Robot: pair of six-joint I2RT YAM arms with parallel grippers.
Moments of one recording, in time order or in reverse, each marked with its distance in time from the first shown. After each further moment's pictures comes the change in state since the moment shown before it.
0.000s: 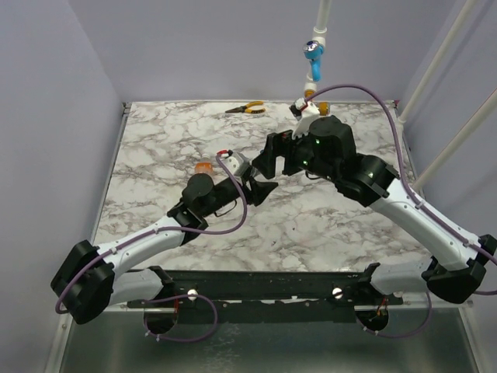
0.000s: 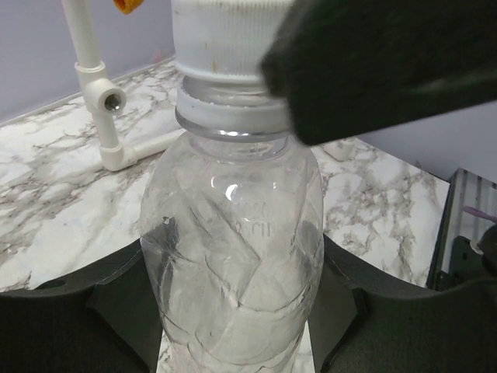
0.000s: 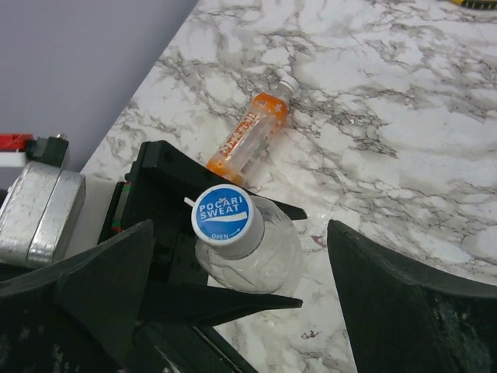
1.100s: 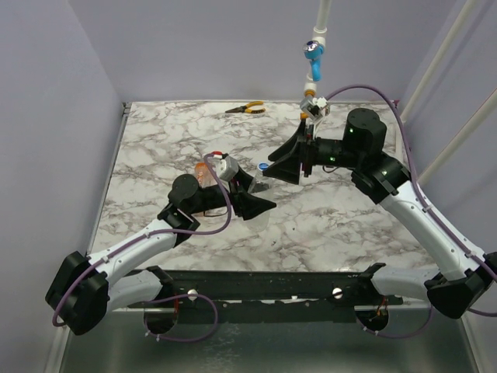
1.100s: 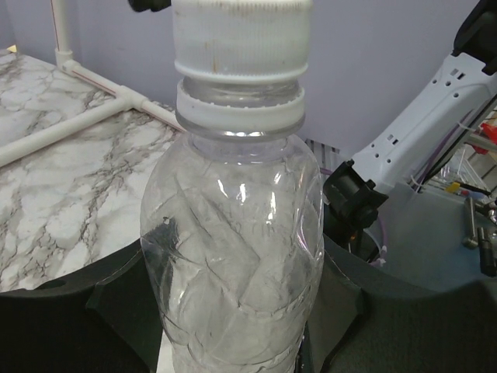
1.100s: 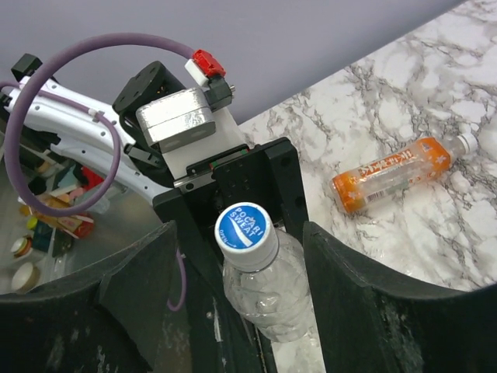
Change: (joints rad) left arm 0.084 -0.083 -0.039 0.058 0.462 -0.212; right arm -0.269 -0.115 -0.185 0.327 -0.887 -0.071
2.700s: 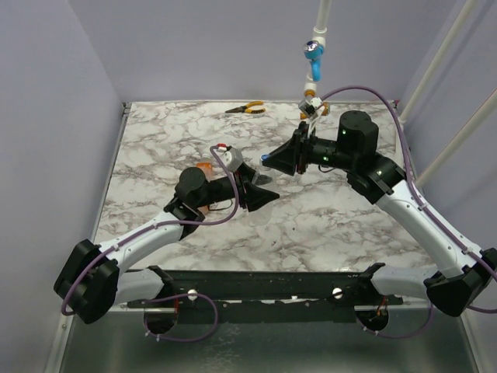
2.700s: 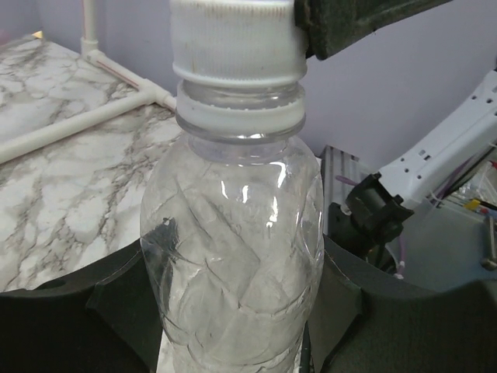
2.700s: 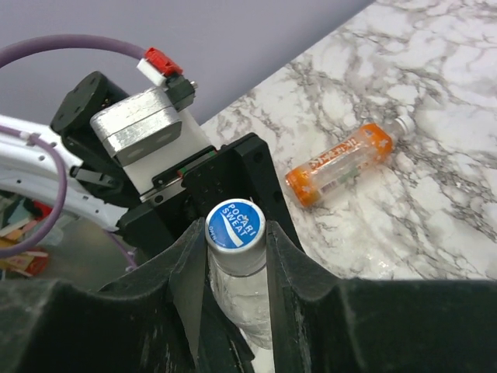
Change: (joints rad) left arm 0.019 0.098 0.047 0.037 -0.004 -0.041; right arm 0.018 0.021 -0.017 -0.016 0.151 -0.021
